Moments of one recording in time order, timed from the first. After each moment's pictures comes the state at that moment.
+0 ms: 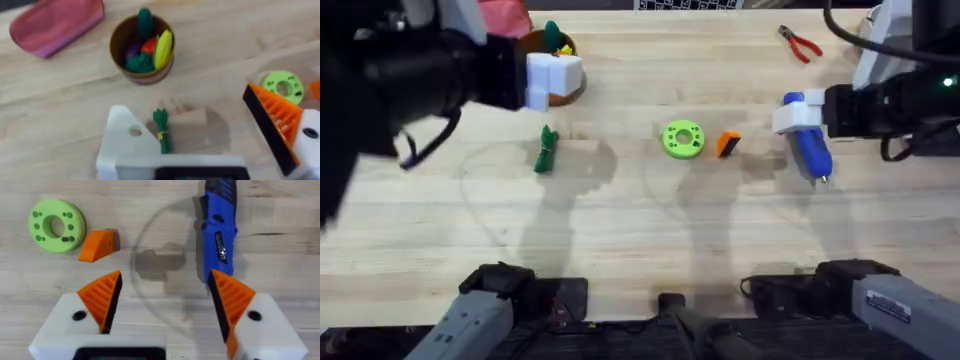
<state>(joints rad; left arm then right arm) -0.11 0.91 1.02 -0.74 0.08 0.09 0.00 1.15 1.03 -1.06 -0.02 0.02</state>
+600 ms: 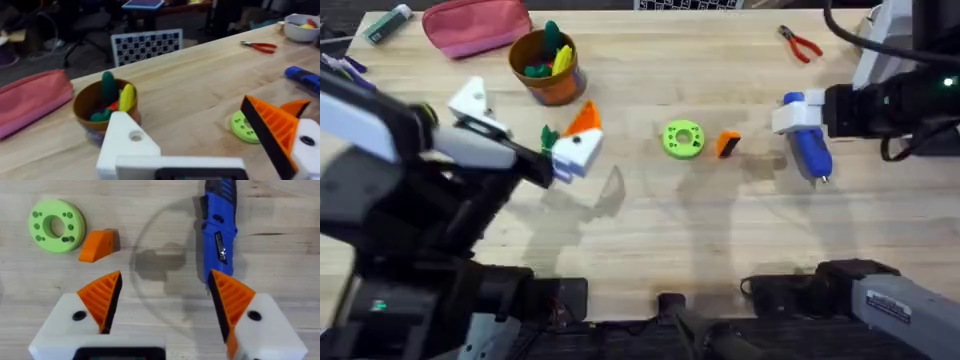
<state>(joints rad) -0.07 0.32 0.33 -0.15 0.35 0.09 0.00 1.15 1.03 -1.06 -0.02 0.02</state>
